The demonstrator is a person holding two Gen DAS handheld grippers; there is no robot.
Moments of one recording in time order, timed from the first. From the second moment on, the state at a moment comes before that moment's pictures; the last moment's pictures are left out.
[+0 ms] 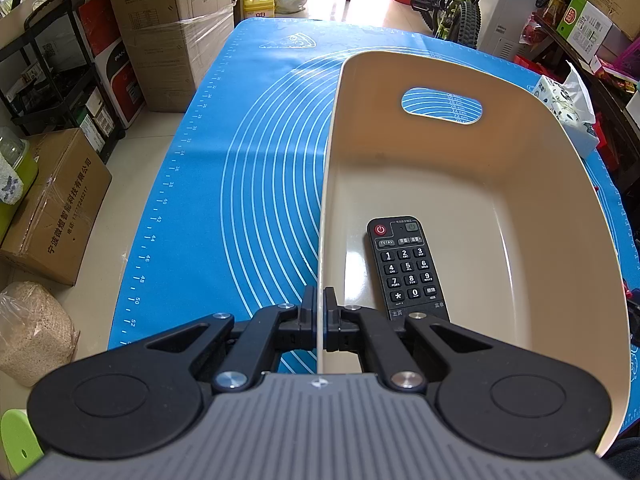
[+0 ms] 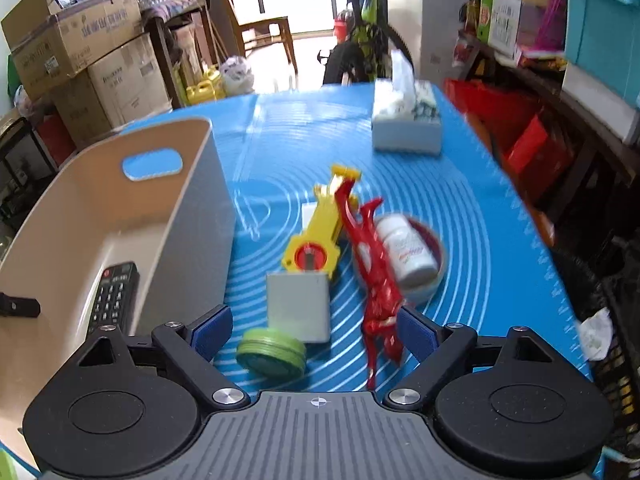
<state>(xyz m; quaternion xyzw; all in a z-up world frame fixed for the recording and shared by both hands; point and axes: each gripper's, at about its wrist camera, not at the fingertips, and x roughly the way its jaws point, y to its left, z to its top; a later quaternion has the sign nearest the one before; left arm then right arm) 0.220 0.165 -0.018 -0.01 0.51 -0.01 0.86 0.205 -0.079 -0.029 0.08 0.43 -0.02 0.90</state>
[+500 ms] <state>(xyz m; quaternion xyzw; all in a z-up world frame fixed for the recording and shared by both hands) 0.221 0.164 -0.018 -0.01 0.51 -0.01 0.86 0.203 -0.079 -0.058 0.09 0.45 0.02 0.89</state>
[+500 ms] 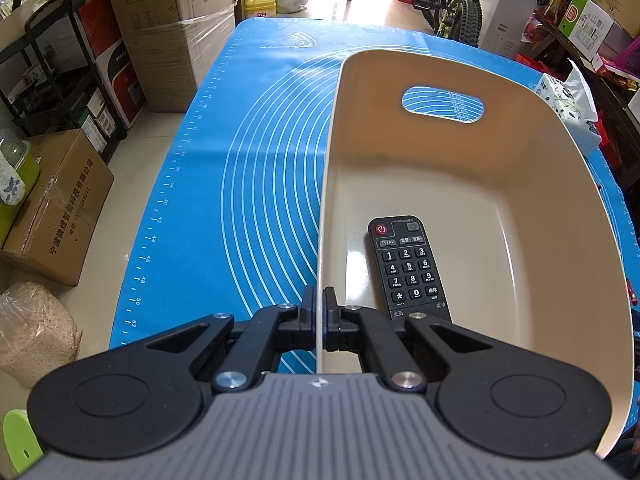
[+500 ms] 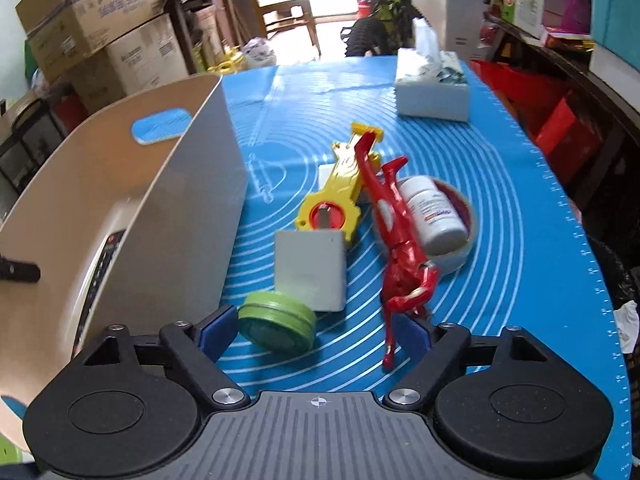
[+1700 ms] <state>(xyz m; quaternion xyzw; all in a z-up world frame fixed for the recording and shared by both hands) 0.221 0.162 -0.021 0.00 0.51 -0.01 0.86 0.211 -0.061 -0.083 0.06 0.45 0.11 0.88</state>
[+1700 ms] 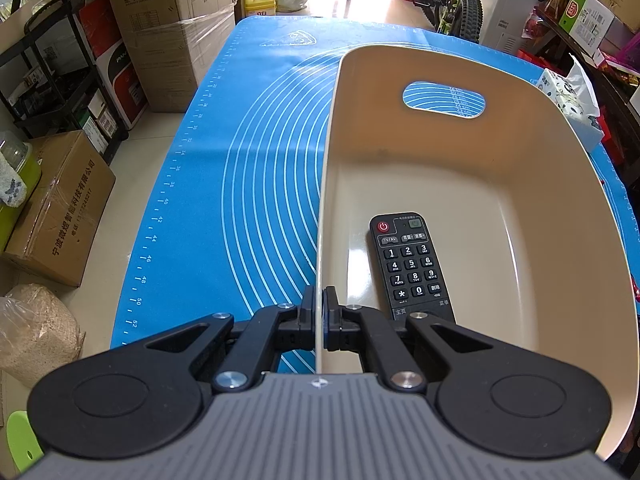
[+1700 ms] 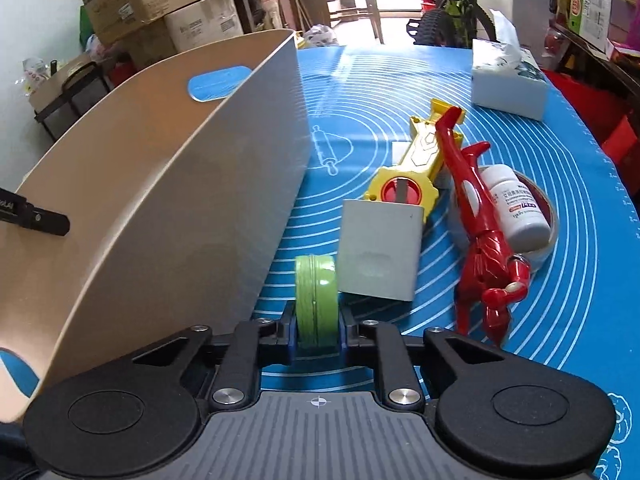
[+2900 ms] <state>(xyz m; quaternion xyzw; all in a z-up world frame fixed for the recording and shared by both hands) 0.221 0.161 -0.023 -0.01 0.52 -0.01 0.85 0.217 0.013 0.040 0.03 0.31 0.14 0.94</state>
